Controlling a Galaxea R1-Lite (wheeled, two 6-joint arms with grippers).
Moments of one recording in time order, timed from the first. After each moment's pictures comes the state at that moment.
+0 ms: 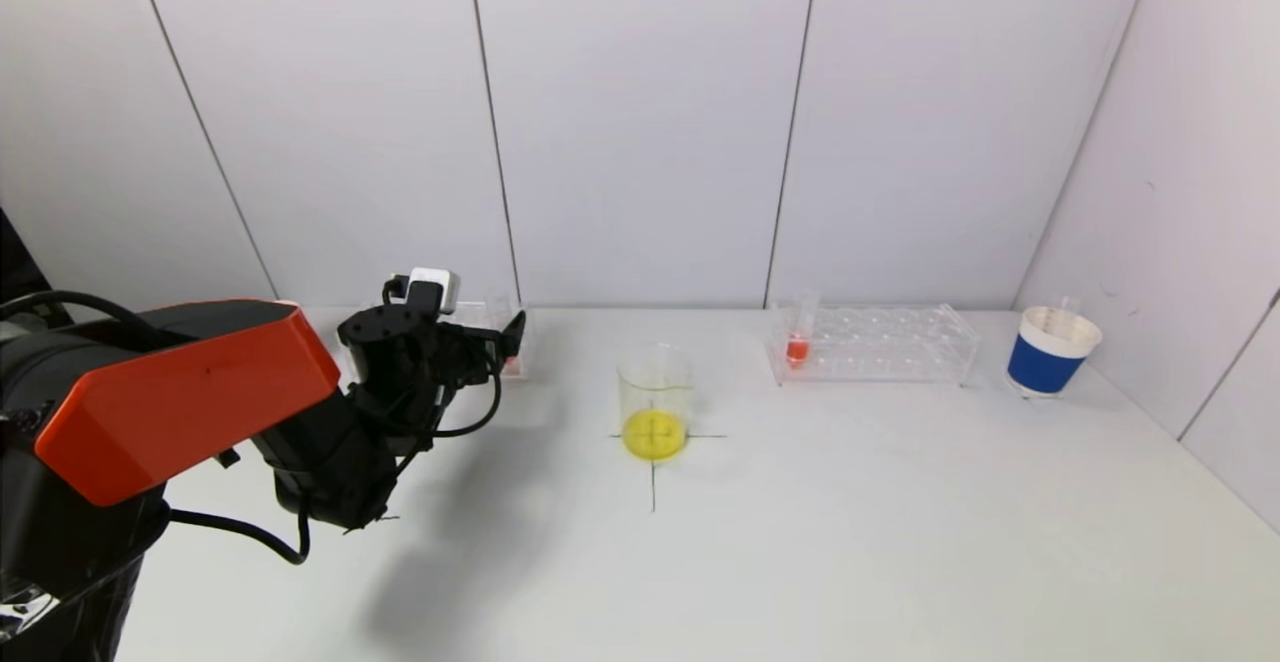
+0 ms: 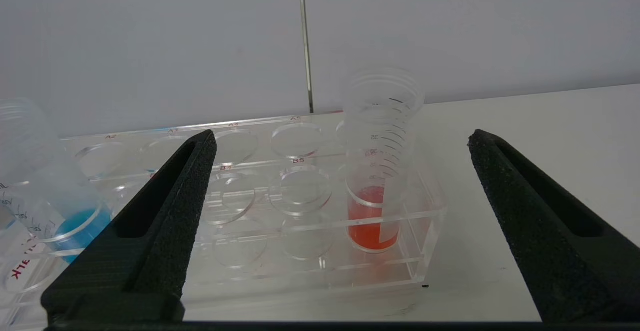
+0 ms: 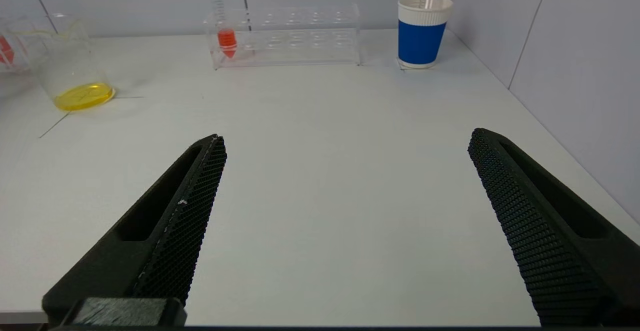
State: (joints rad) left arm -0.25 2.32 -0.89 -1.46 0.11 0.02; right arm 0.00 0.00 0.00 -0.01 -0.02 0.04
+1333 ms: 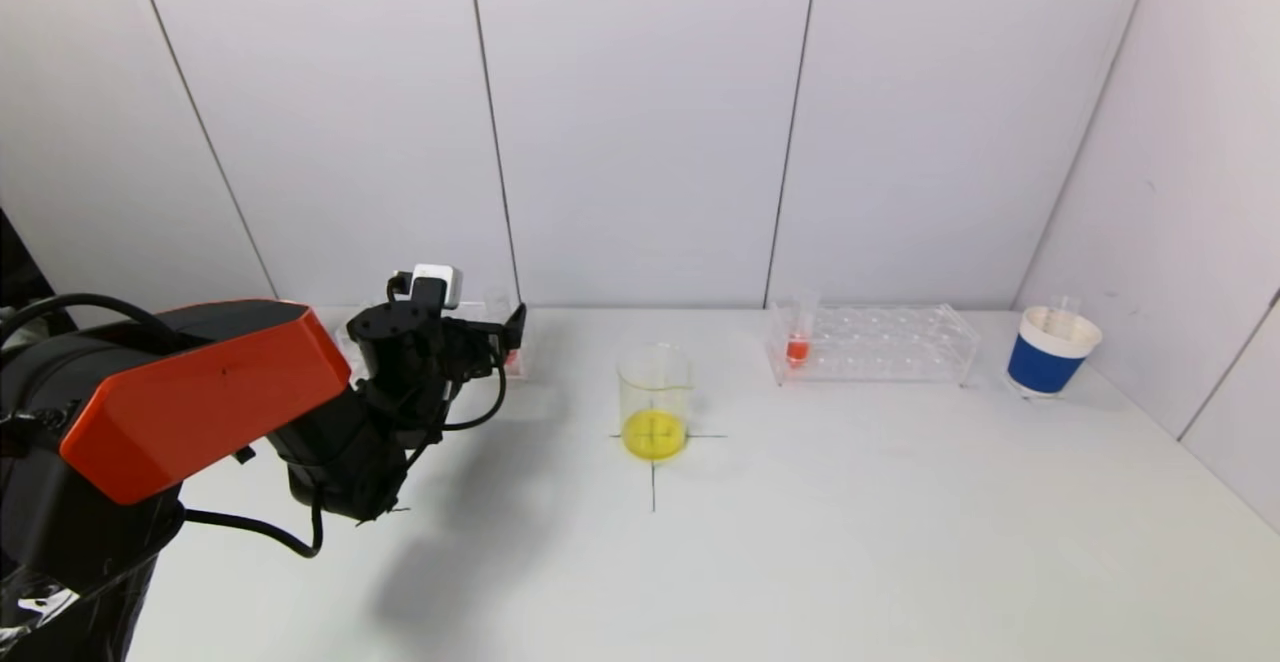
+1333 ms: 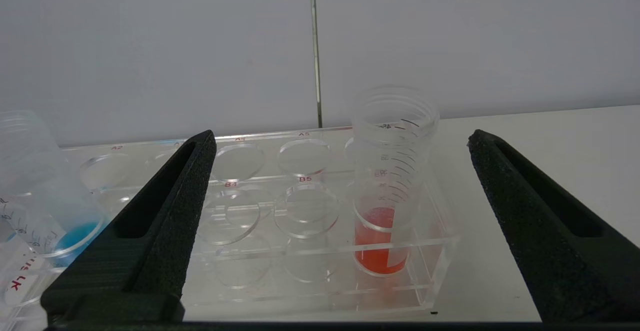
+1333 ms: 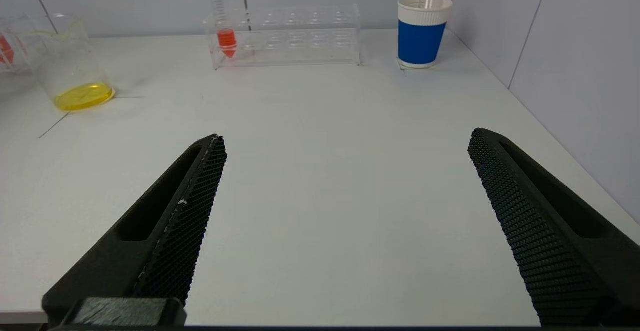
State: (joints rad) left arm -0.25 2.35 -0.94 -1.46 0.15 0.02; right arm 0.00 0.00 0.00 -0.01 -0.02 0.04
